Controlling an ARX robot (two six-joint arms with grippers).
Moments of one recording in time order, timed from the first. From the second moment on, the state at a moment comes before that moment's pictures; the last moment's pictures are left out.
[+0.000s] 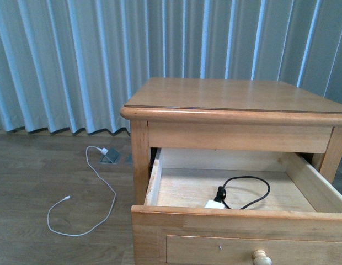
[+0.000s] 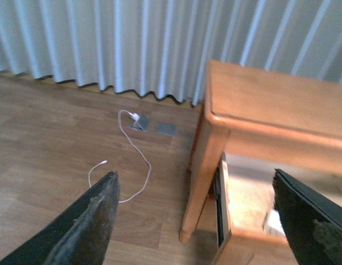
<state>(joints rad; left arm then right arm) -0.76 0.69 0.47 0.20 -0.86 -0.16 0.00 0.36 0.00 0.37 0.00 0.00</state>
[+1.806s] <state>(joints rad) 0.00 0.00 0.01 0.00 0.00 -0.01 0.00 0.36 0.00 0.37 0.00 0.00</state>
